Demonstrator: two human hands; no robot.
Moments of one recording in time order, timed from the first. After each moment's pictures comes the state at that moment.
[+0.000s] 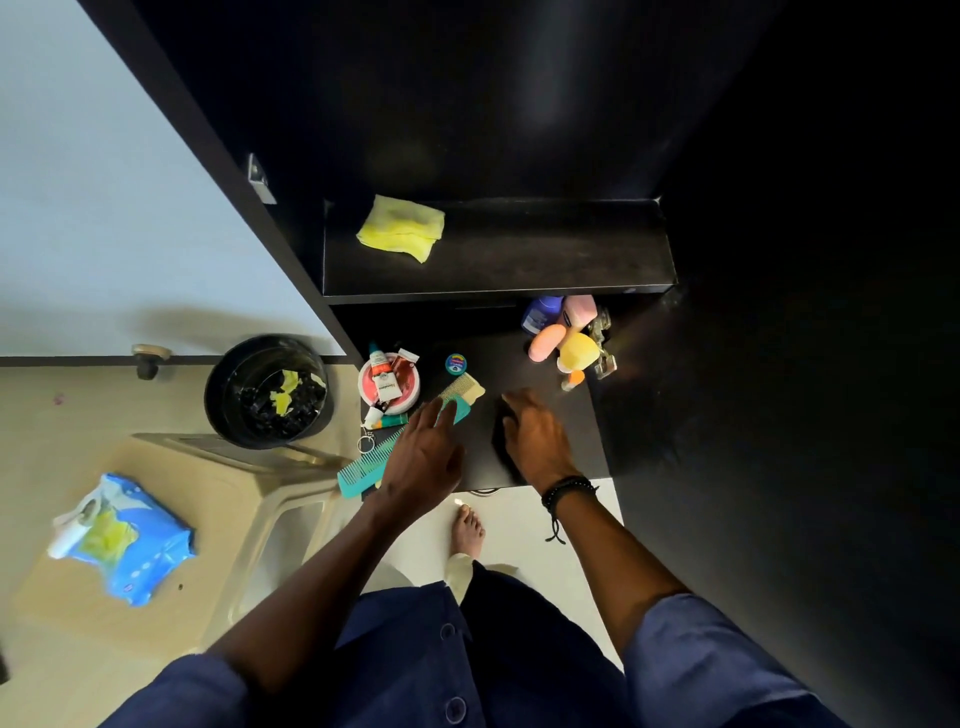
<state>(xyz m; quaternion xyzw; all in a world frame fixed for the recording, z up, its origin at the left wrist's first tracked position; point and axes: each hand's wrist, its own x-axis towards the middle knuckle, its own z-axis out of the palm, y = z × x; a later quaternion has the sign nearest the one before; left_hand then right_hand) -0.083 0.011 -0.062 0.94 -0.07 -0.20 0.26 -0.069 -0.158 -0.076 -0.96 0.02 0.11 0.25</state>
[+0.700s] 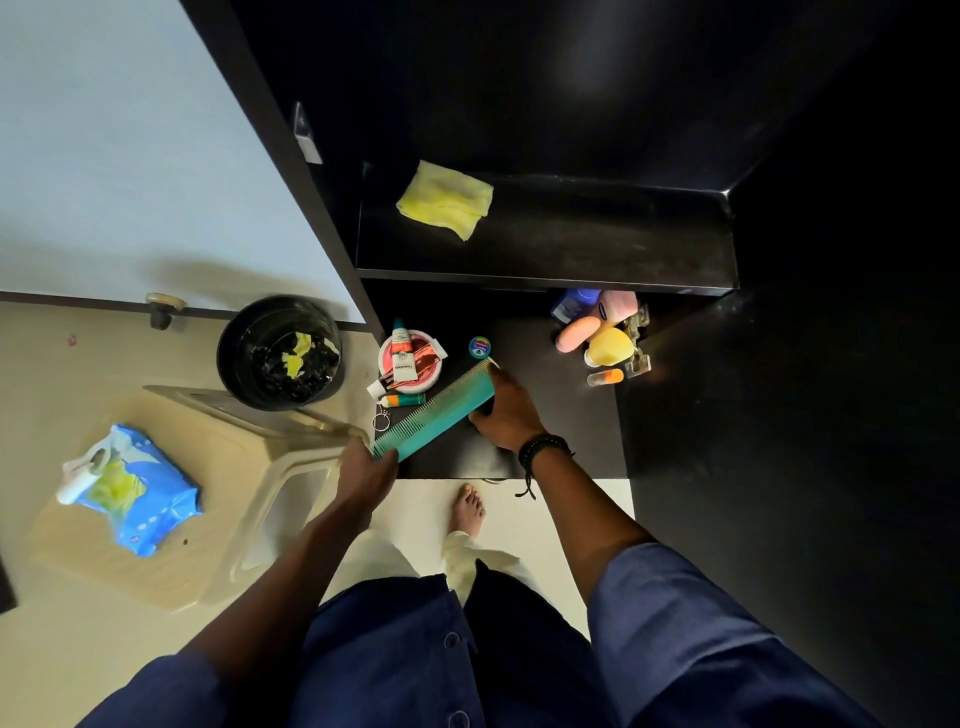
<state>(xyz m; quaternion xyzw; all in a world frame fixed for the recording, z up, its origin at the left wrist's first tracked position) -0.109 0.078 -0.118 0.75 0.40 -0.27 0.45 -0.030 -0.110 -0.107 -0.89 0.06 0.28 0.35</state>
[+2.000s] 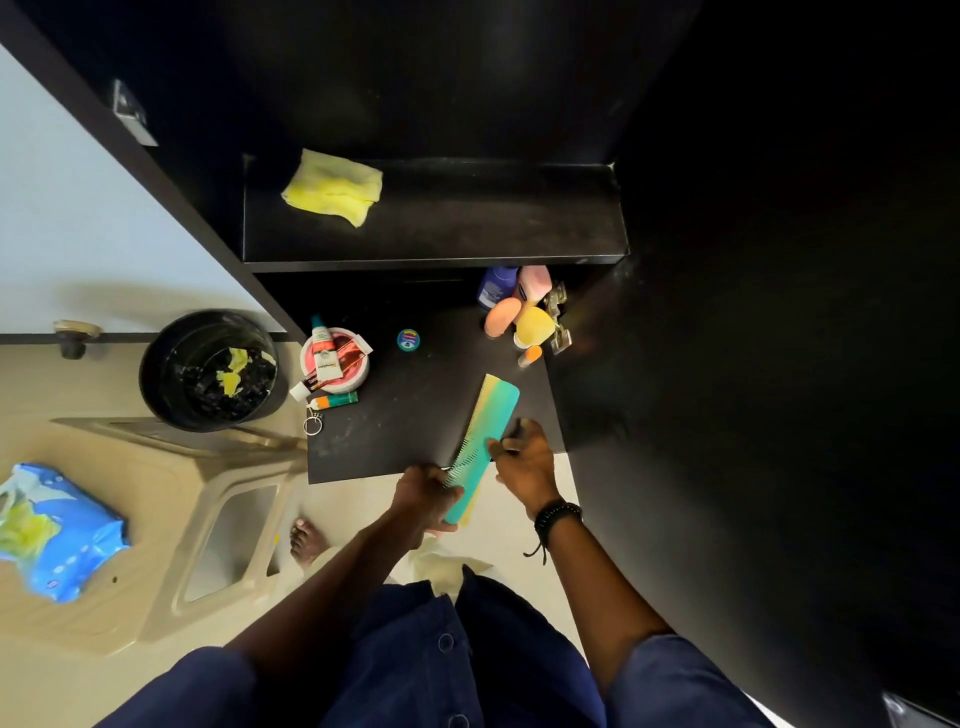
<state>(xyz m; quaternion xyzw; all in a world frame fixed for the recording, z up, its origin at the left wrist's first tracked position) -0.129 -0.055 -0.093 0.73 0.28 -0.43 0.45 -0.126 -0.195 -0.108 -0.72 0.35 0.18 0.57</state>
